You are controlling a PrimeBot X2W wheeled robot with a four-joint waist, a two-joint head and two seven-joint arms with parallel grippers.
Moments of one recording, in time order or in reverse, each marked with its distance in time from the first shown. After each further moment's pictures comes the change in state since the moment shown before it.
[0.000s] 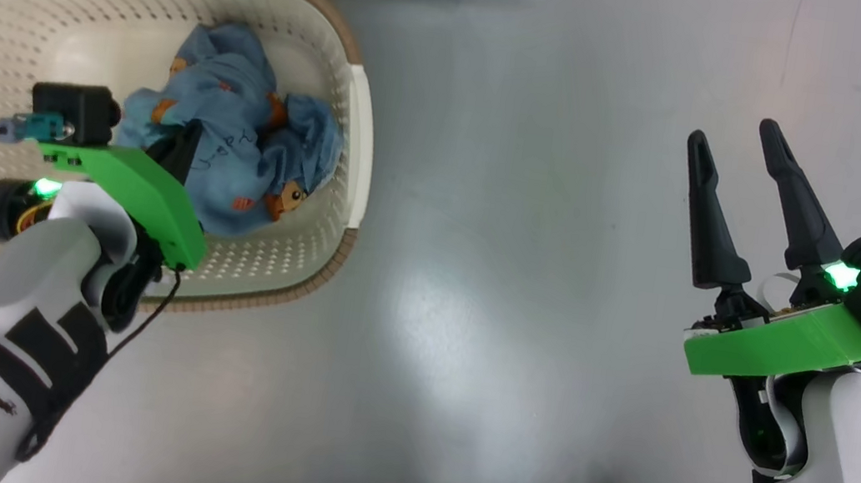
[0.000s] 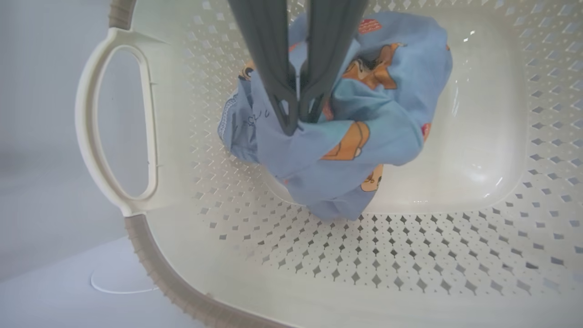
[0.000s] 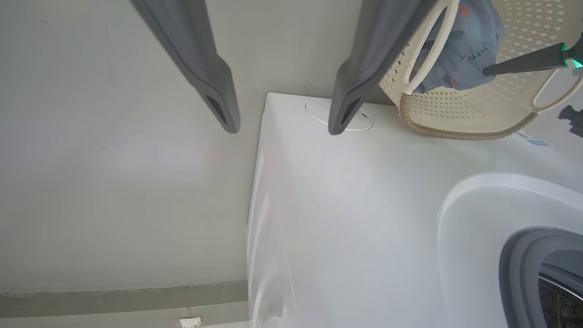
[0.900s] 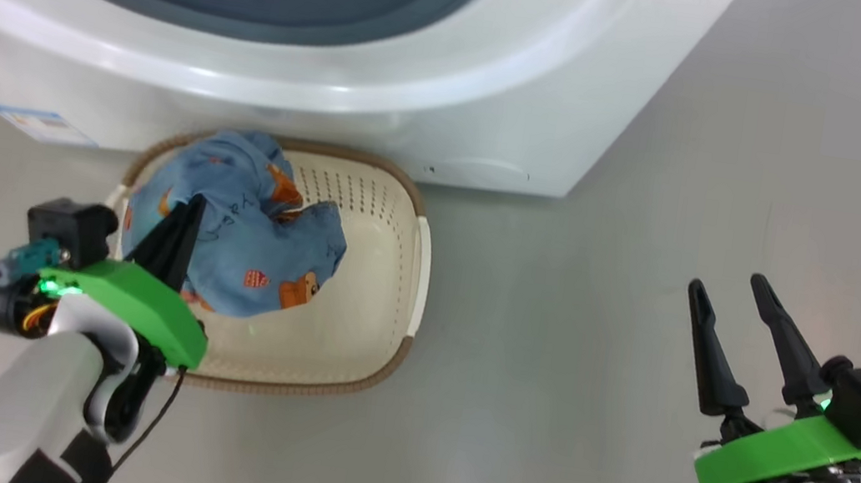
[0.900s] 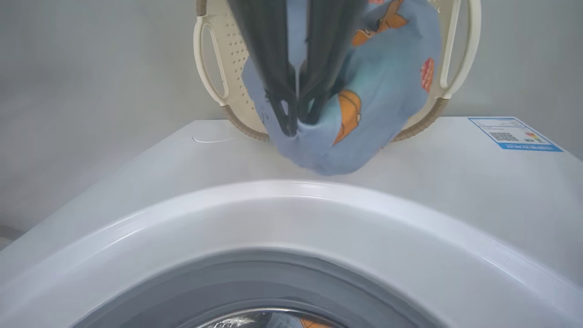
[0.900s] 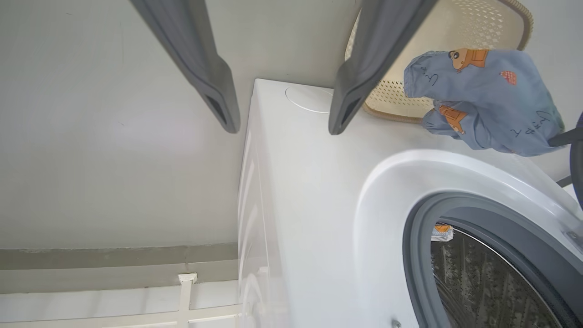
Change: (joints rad) left arm 0.388 -0.022 0.583 -0.312 0.535 0.000 -0.003; right arm 0.197 -0.037 -0.026 0.082 0.001 0.000 0.000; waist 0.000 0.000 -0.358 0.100
